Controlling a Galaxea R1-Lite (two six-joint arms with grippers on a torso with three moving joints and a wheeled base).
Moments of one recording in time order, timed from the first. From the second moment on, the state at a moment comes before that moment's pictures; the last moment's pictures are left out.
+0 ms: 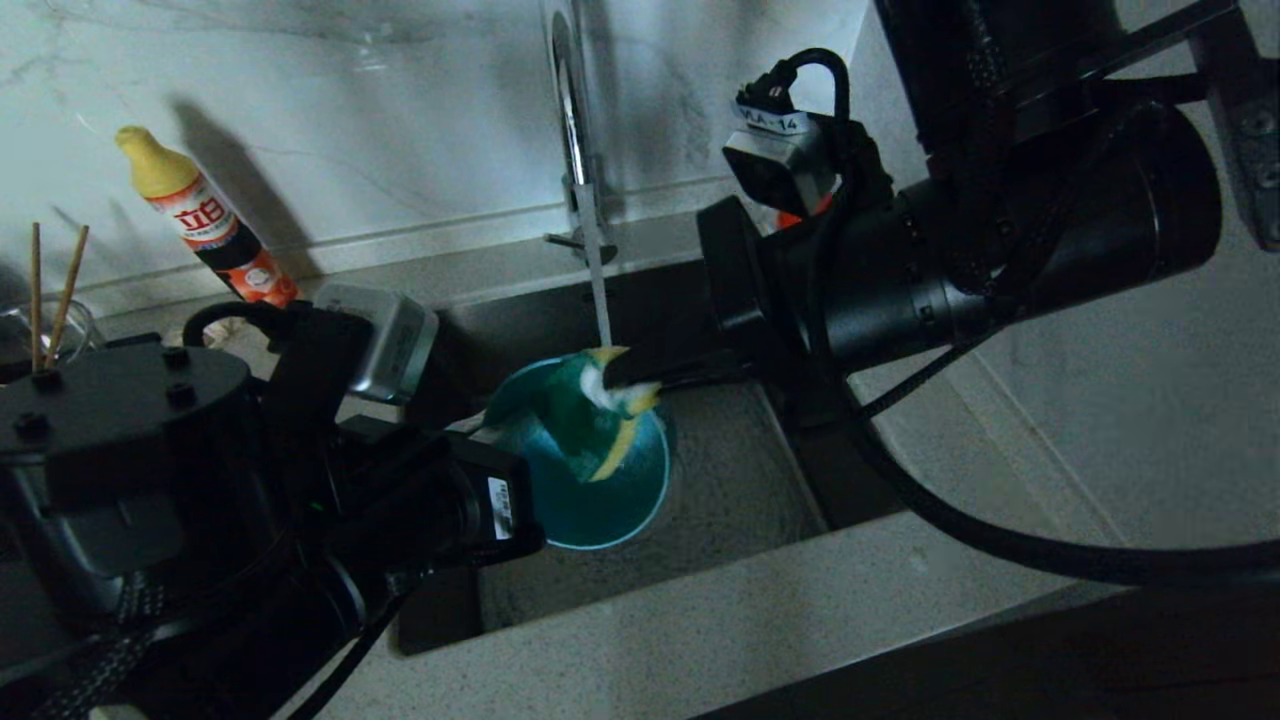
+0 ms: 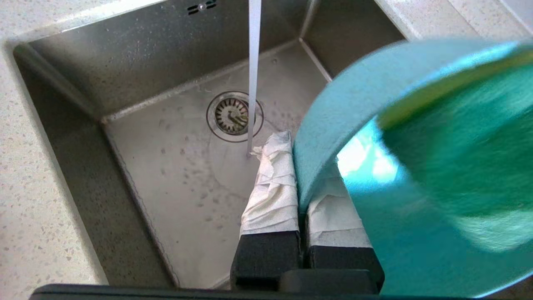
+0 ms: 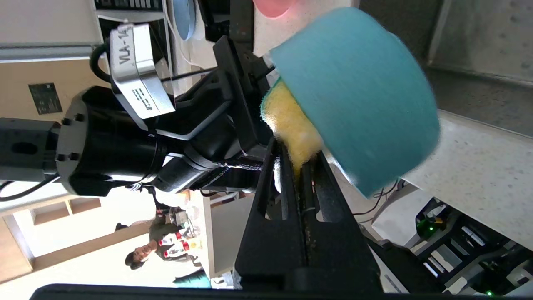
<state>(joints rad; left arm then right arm) -0.84 1.43 -0.64 -0.69 0.47 -0.04 0.83 1.80 -1.93 0.58 0.43 0.67</state>
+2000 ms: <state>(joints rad) -0.79 1.43 -0.70 -0.69 0.47 -0.05 0.83 1.81 -1.93 0.63 0.42 0.69</state>
